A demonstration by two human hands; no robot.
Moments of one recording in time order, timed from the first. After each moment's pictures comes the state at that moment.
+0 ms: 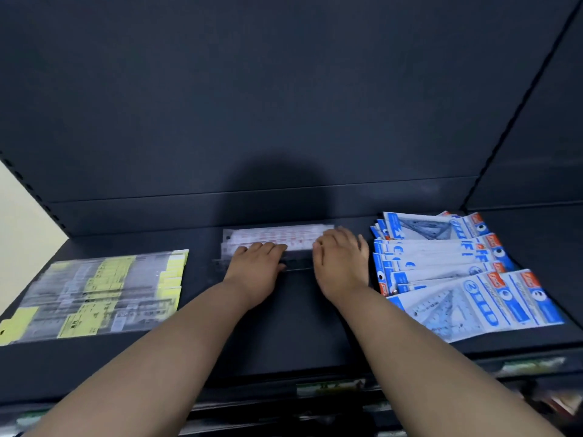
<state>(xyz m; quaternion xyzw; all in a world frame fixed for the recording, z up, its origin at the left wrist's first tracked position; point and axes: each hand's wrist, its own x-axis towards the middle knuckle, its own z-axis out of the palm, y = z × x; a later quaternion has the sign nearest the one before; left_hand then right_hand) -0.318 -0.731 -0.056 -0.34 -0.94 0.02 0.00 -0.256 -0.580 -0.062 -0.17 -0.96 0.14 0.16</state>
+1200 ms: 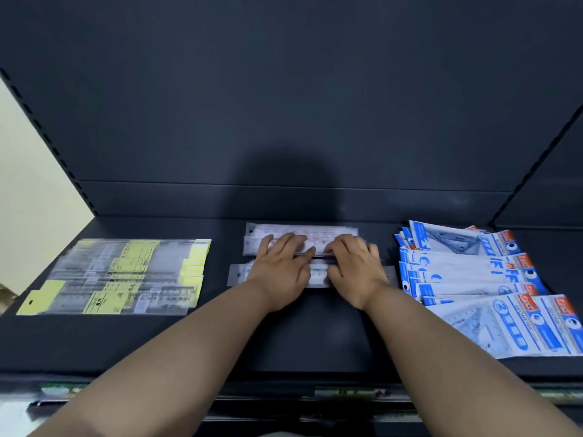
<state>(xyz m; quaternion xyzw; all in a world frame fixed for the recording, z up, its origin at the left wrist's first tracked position) -0.313 -0.741 -0.065 -0.35 -0.94 -0.04 0.01 -0.263 -0.575 -0.060 -0.02 -0.99 0.12 0.05</state>
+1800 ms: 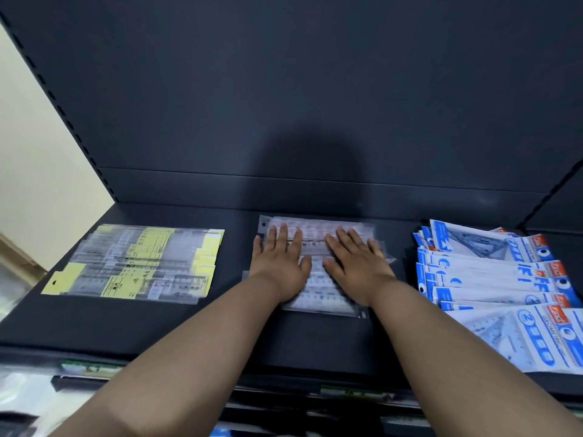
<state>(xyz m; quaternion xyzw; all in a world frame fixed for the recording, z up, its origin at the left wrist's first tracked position) -0.324 -0.740 -0.074 -0.19 -0.98 -0.02 -0.11 -0.279 -0.575 -0.073 -0.01 -0.99 0.06 -0.09</state>
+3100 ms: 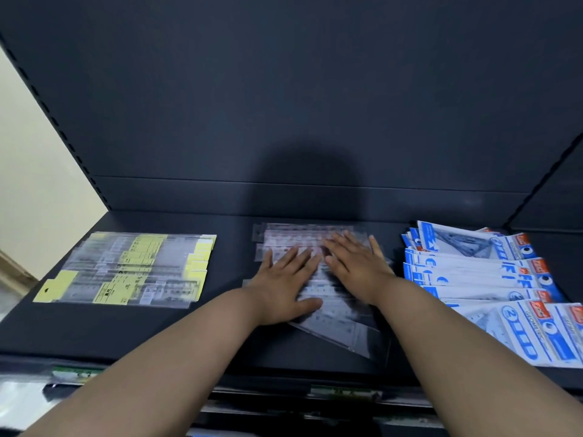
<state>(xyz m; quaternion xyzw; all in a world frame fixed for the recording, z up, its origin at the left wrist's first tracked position) -0.295 -0.751 -0.063 -0.38 -0.91 0.01 -0.13 -0.271 -0.559 -0.062 0.02 -0.99 0.08 -0.07</state>
